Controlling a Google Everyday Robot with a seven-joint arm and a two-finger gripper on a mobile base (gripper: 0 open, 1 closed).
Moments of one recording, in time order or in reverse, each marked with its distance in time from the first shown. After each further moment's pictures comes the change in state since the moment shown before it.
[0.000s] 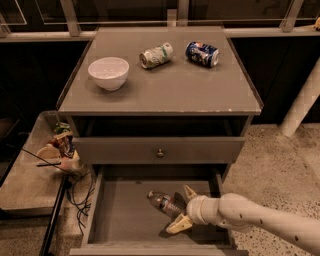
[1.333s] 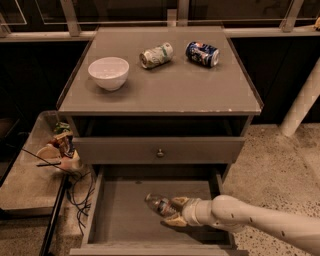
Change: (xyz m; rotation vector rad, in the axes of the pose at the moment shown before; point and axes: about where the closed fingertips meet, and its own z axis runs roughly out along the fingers) arm 0.021 0.007 0.036 -0.038 0.015 0.003
